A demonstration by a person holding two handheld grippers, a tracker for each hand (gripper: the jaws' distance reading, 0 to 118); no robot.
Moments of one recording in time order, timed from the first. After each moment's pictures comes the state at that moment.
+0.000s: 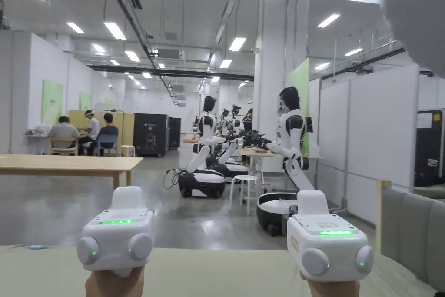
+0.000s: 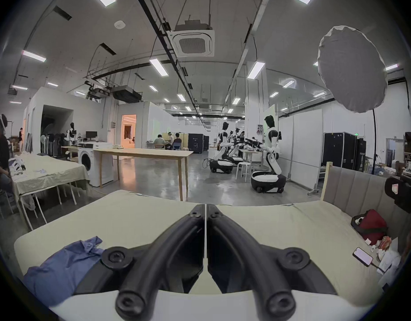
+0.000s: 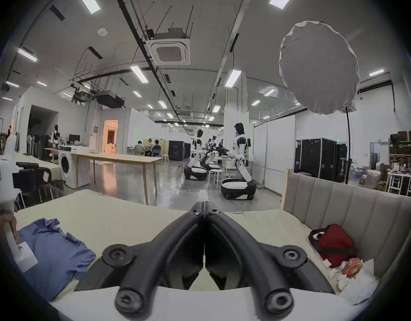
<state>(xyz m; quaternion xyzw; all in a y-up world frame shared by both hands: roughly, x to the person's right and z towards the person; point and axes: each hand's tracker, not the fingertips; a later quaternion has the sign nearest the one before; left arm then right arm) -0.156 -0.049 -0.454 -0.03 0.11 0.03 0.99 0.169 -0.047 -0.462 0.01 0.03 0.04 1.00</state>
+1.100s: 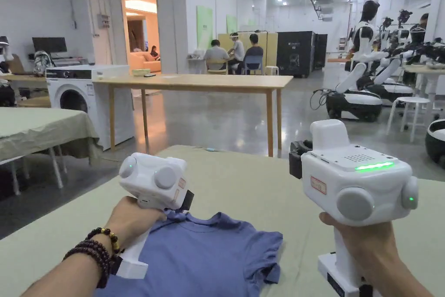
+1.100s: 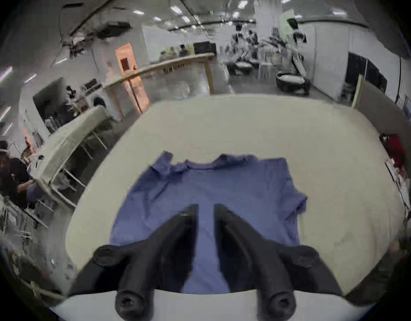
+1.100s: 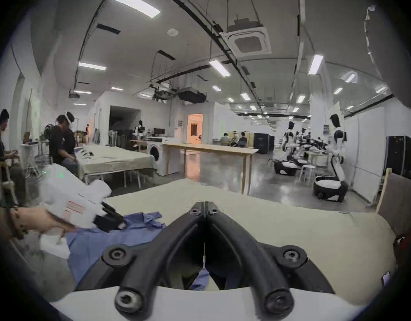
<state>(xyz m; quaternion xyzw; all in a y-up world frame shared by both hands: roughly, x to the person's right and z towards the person) -0.441 -0.166 -0.425 -0.39 0.14 -0.01 0.91 -0.103 -0.095 -0.428 -0.04 0.36 0.05 0.93</state>
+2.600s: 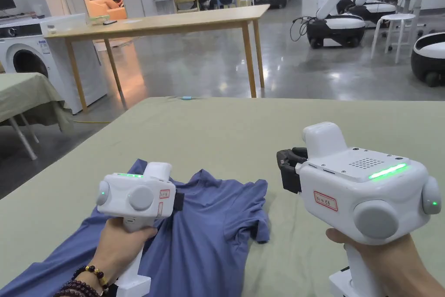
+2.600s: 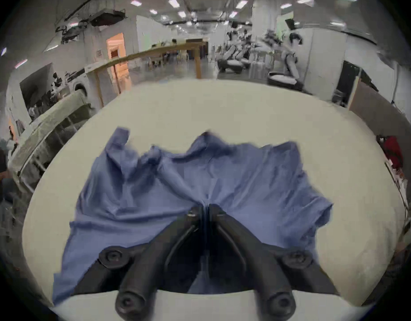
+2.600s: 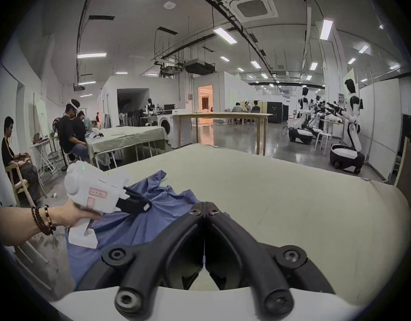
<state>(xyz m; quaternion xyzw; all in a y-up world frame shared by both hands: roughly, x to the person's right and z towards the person) -0.449 -0.273 -0.477 -0.37 0.08 0.03 0.93 -0.097 -0.200 -0.485 -0.14 0.39 0.05 0.91</state>
